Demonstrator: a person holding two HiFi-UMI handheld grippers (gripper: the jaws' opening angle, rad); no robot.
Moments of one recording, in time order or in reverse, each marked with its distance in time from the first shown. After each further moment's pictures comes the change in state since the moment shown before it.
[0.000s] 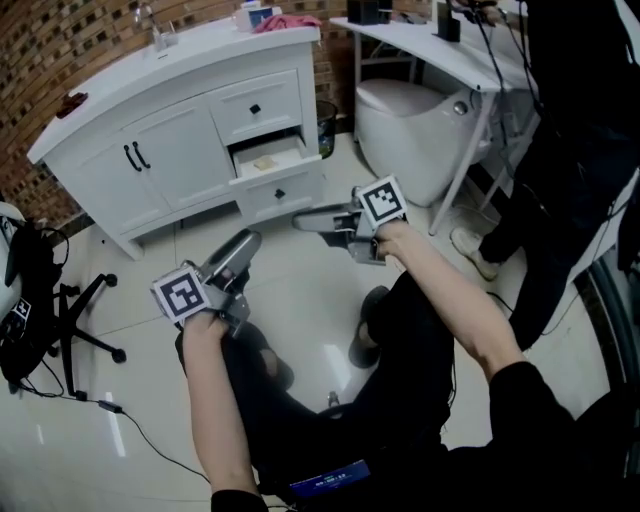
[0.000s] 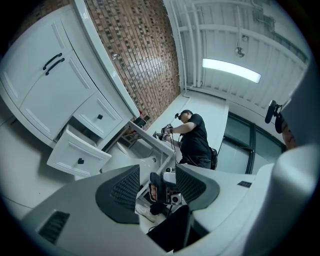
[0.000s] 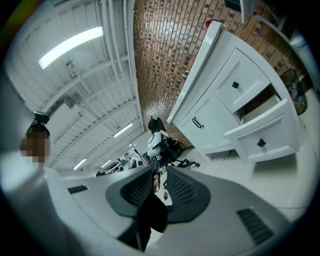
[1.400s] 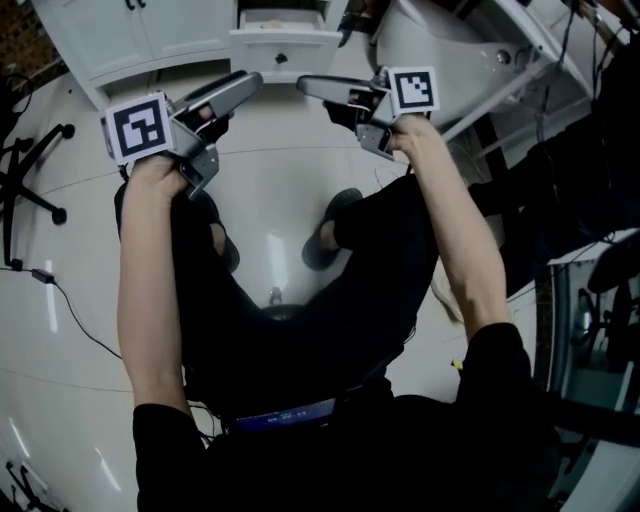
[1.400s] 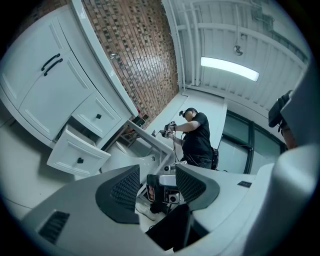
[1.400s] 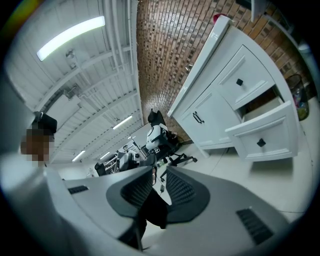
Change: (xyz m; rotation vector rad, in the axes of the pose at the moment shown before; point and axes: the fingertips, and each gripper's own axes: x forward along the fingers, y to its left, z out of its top) left arm 0.000 0.004 0.001 0.043 0.032 0.002; right arm 0.005 -0.002 0.004 -0.017 0.039 0.016
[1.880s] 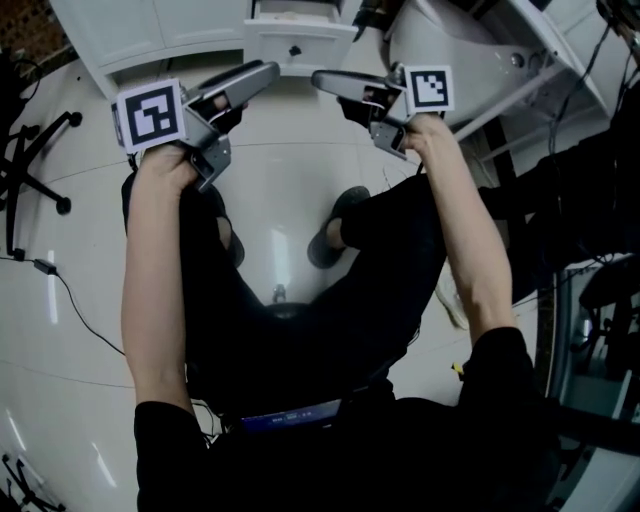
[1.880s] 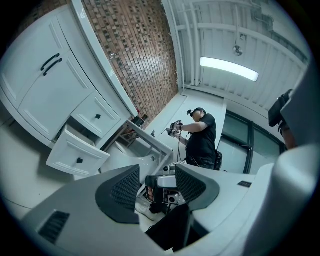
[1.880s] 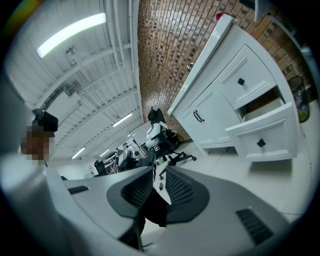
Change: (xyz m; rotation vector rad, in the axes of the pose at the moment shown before) left arm 0.001 0.003 -0.005 -0.118 -0.019 0.037; right arm 0.005 0.012 0.004 -0.051 0.016 0.055
